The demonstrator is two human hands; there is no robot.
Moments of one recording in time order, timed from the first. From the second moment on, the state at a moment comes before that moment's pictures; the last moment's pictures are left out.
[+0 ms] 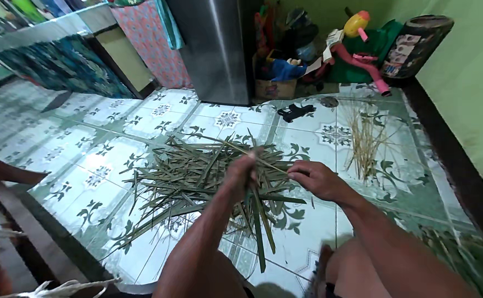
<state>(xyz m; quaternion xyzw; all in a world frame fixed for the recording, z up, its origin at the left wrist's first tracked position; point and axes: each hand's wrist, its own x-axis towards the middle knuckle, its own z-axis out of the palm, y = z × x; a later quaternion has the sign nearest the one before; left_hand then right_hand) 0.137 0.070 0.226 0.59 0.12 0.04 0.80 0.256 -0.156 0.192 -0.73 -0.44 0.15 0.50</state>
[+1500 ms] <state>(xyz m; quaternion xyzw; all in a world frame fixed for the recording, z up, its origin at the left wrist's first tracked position) 0.134 0.078 0.223 0.55 0.08 0.01 0.83 0.260 -0.157 0.194 -0.71 -0.43 0.21 0.52</state>
